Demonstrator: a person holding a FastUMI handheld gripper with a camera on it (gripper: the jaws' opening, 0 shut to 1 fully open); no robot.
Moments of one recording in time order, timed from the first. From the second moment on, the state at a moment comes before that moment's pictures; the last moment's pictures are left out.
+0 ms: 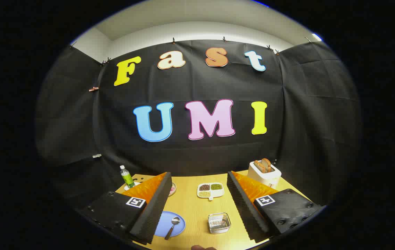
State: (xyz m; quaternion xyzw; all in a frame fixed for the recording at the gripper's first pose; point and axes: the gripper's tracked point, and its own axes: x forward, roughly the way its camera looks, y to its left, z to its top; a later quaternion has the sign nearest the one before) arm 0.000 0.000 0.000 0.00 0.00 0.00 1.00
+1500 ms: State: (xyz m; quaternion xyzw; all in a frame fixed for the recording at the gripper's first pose) arm 0.047 0.076 -0.136 -0.02 0.17 0.09 0.98
